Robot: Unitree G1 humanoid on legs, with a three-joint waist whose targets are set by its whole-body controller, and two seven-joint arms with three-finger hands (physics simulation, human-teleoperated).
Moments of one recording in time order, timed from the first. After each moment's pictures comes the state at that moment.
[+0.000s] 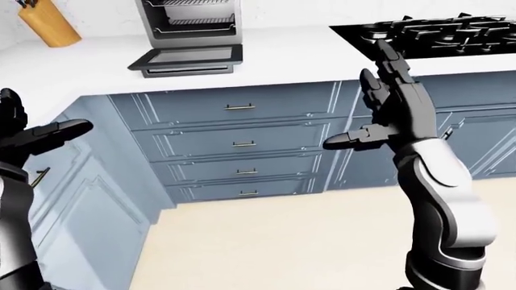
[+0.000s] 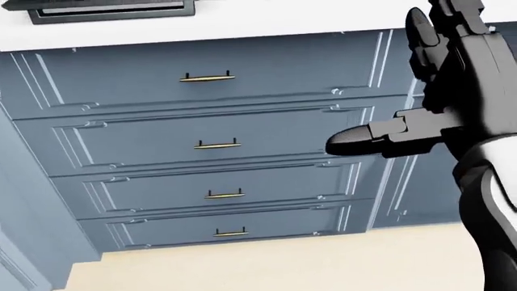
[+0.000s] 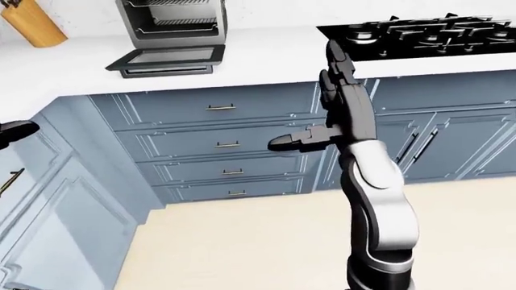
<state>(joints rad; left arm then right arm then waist) -0.39 0.65 0.57 -0.02 -0.48 0.40 0.07 -0.50 -0.26 -0.19 -0.52 0.16 0.76 0.08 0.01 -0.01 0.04</state>
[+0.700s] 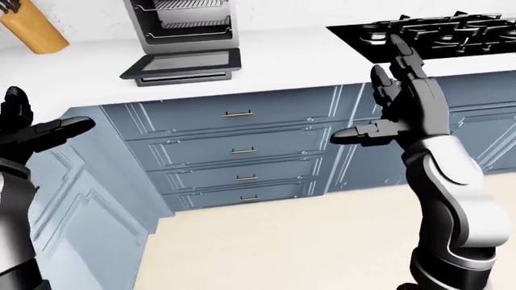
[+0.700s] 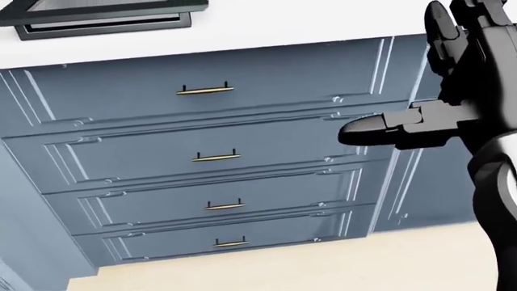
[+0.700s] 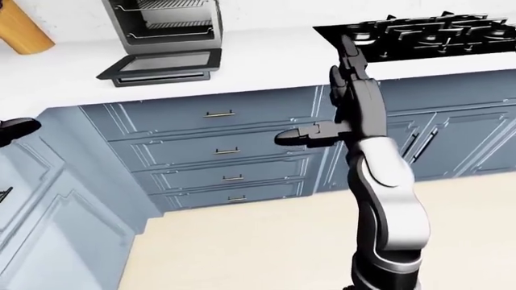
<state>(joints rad) -0.41 0.66 0.56 -0.02 -0.51 0.43 0.07 -0.52 -0.28 -0.22 -0.53 0.17 0.80 0.05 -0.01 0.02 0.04</state>
